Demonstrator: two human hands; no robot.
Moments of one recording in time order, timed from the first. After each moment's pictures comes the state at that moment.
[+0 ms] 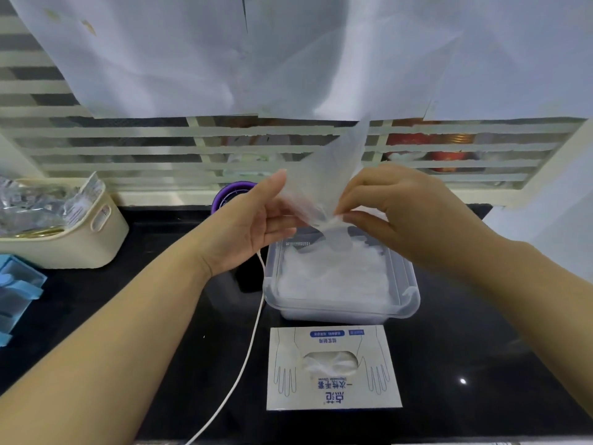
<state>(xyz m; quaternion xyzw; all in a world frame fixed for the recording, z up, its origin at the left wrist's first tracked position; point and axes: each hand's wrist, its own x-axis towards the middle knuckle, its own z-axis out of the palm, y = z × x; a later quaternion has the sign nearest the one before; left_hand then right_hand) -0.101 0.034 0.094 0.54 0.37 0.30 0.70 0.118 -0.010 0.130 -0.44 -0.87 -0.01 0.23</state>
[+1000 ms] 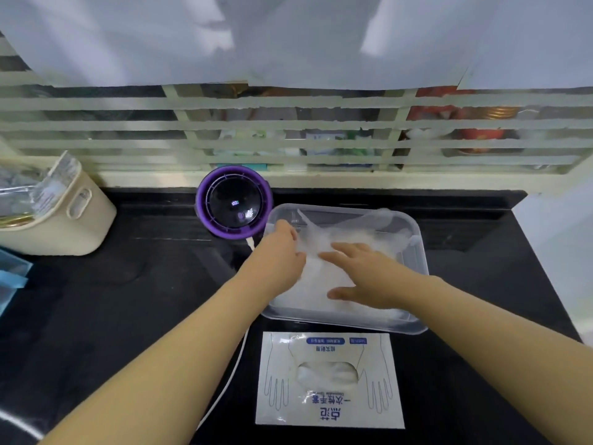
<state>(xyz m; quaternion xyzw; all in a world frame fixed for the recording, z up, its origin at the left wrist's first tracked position) -0.047 0.054 0.006 0.68 0.65 0.06 0.34 0.128 0.037 -0.020 -0.53 -0.81 0.22 -0.11</state>
